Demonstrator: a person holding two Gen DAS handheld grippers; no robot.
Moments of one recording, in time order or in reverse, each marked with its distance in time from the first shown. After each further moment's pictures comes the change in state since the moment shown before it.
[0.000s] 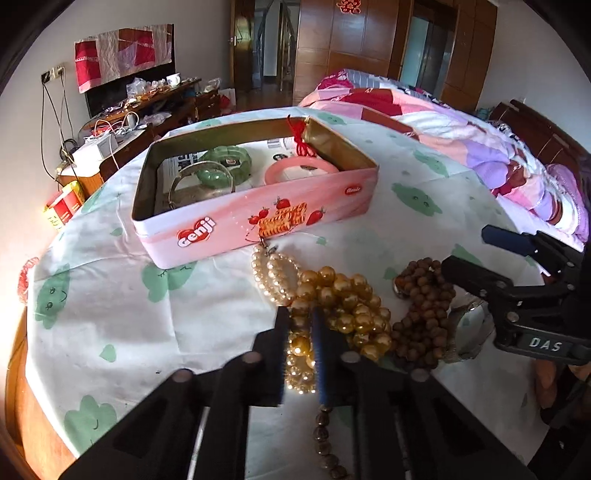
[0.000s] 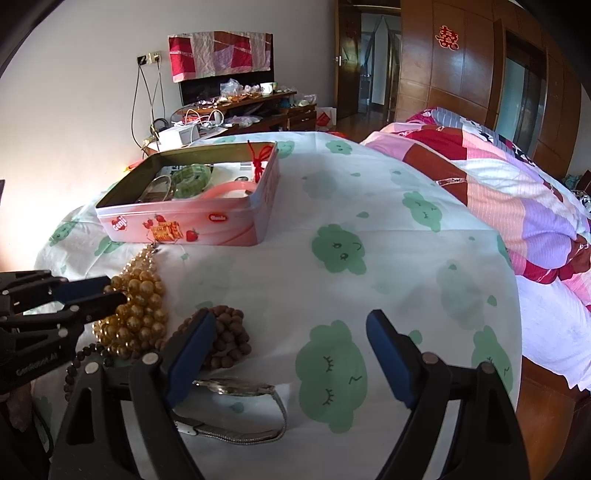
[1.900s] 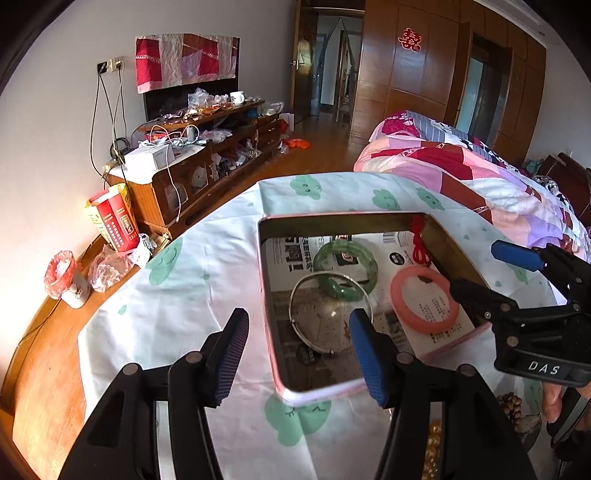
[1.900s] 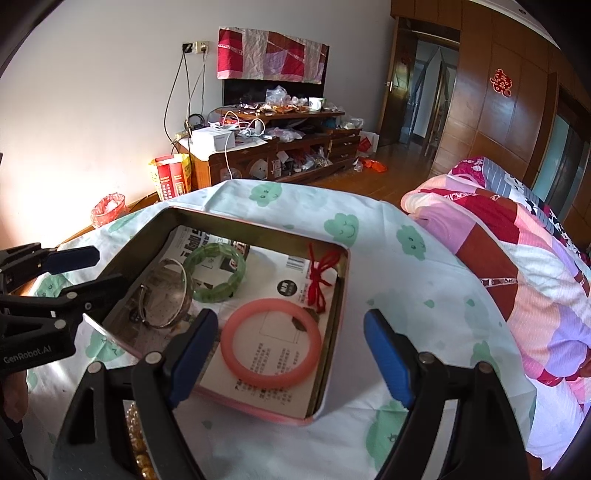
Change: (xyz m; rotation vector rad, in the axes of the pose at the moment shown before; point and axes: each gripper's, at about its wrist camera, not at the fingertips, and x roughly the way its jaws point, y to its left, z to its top) left arm 0.012 0.090 0.069 -0.156 -0.110 0.160; right arm 0.061 0.048 0.110 -0.194 -0.041 0.059
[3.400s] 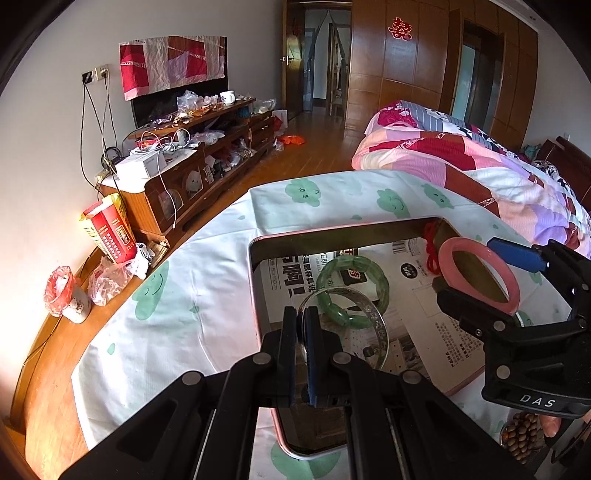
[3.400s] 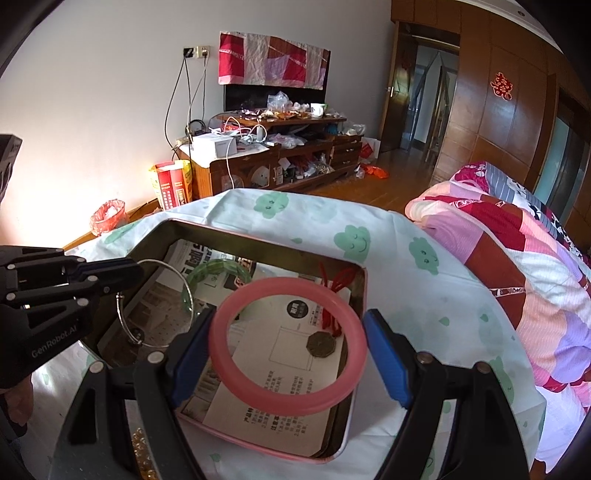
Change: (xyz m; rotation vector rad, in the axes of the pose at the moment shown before) left arm 0.028 -0.005 0.024 0.057 0.017 0.006; right arm 0.017 0.009 0.011 -0.001 -0.027 0.003
